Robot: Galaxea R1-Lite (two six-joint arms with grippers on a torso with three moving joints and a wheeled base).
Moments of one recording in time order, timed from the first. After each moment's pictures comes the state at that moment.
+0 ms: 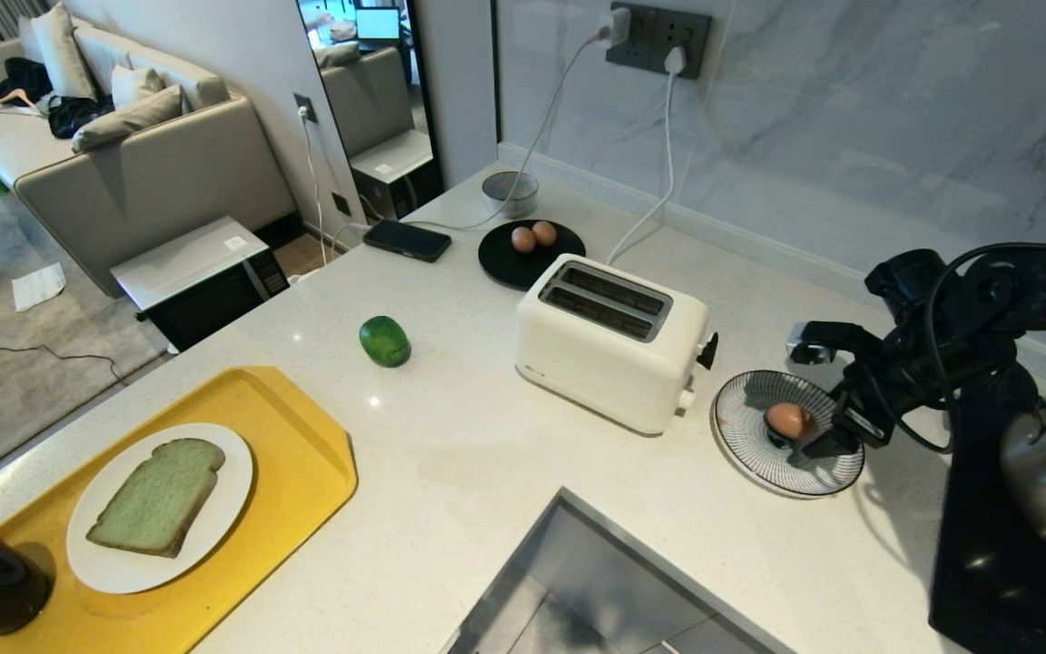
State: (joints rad) left arm 0.00 0.00 0.00 -0.01 0.00 0.00; right arm -0.04 2.09 -1.62 0.62 0.13 -0.88
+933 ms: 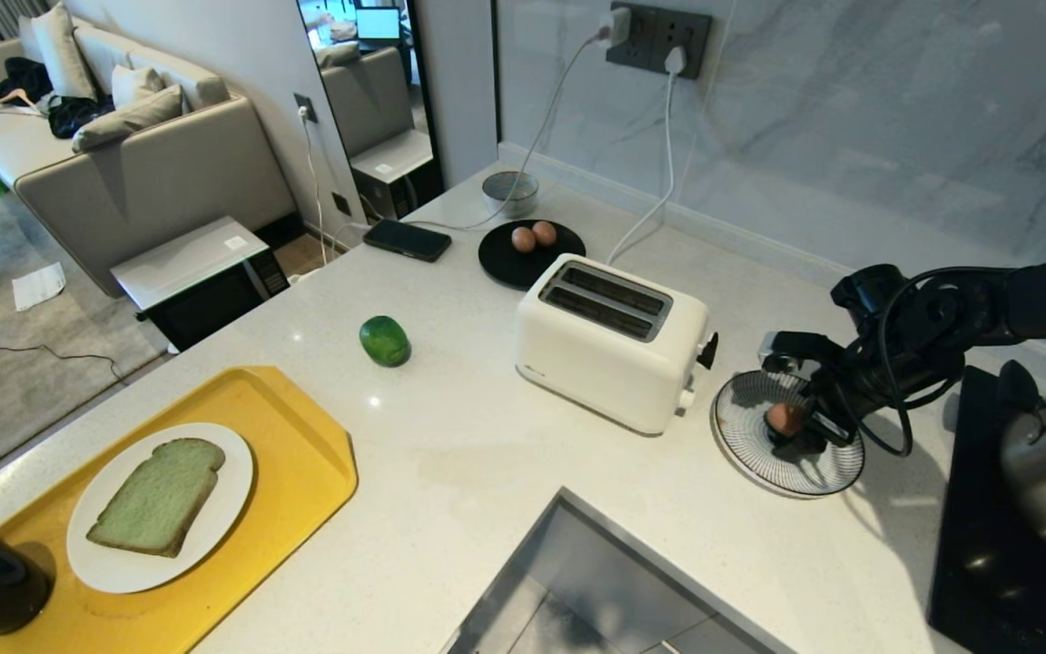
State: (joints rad) left arm 0.00 0.00 0.00 -0.01 0.00 0.01; right arm -0.02 2.20 -1.67 0.53 0.13 -0.91
